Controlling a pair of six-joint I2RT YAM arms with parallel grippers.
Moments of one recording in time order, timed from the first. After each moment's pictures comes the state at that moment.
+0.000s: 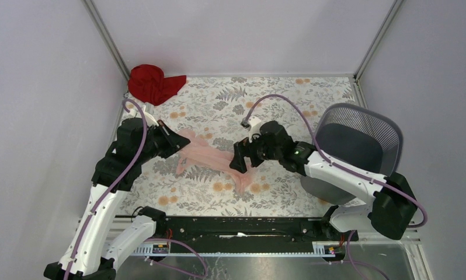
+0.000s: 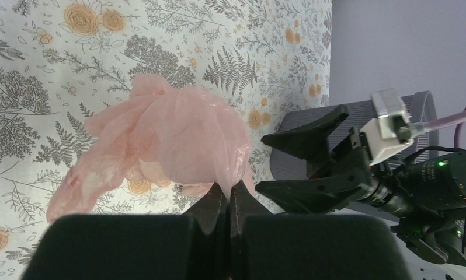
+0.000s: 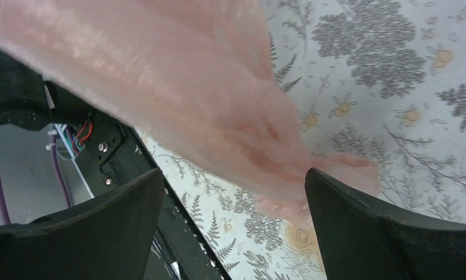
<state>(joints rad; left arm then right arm) -0.31 0.78 1.07 -0.80 0.20 -0.82 0.85 1.32 0.93 -0.22 -0.26 0.33</state>
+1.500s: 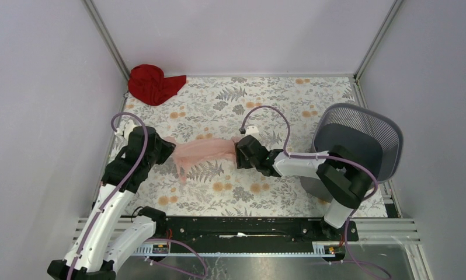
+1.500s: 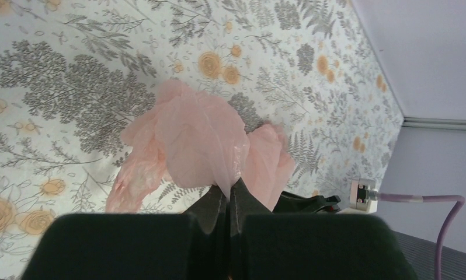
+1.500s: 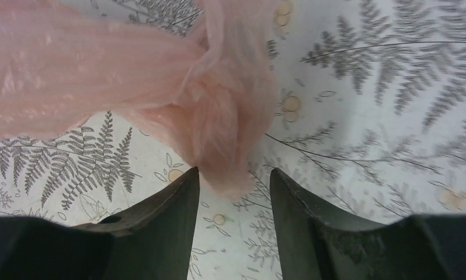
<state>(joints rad) -0.31 0.75 0.91 -0.80 -0.21 -1.06 0.91 1.68 0.87 0.00 0.29 0.57</state>
